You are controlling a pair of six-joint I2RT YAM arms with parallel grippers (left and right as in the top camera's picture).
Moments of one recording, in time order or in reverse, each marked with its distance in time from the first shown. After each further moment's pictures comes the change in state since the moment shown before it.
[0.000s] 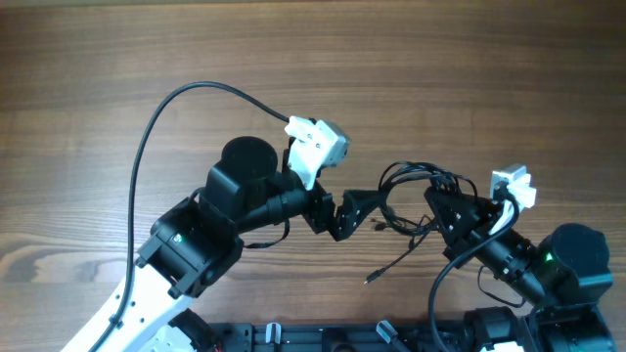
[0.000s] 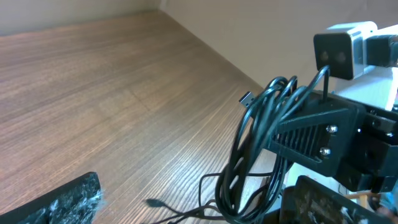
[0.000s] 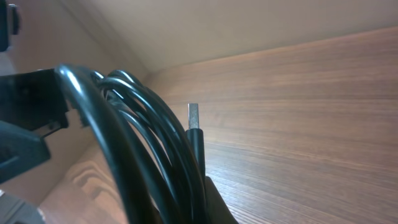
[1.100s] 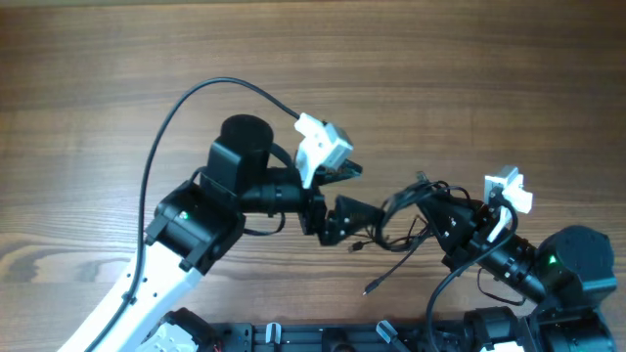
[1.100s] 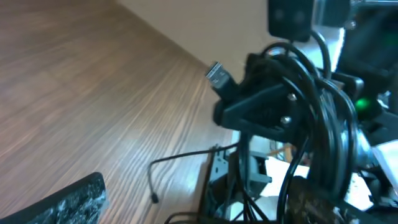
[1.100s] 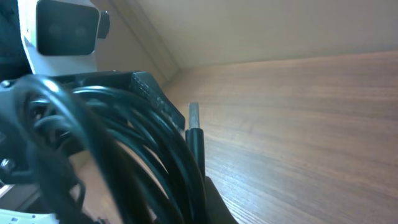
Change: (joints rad) left arm 0.086 0.078 0.000 0.005 0.405 0.056; right arm 0.000 0.000 0.000 0.063 -0.130 -0.023
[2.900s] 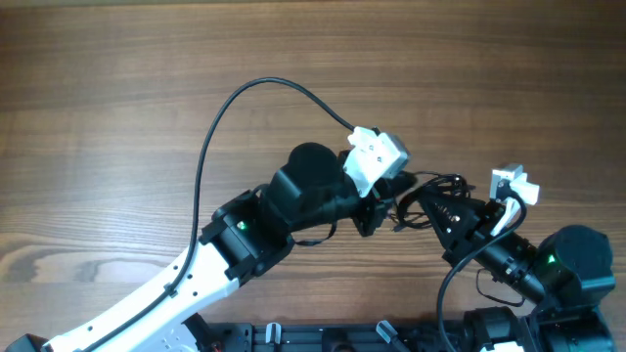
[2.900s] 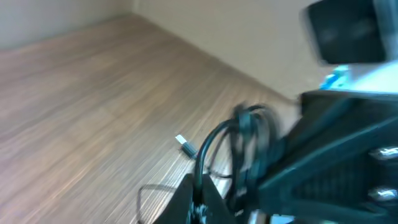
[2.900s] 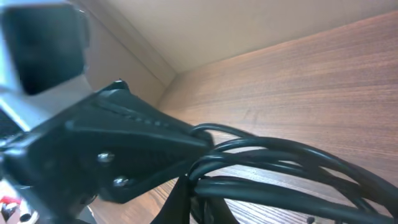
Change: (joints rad) left arm -0.265 0.095 0.000 0.204 -0.522 0.005; right arm 0.000 0.000 0.000 -0.022 0.041 0.168
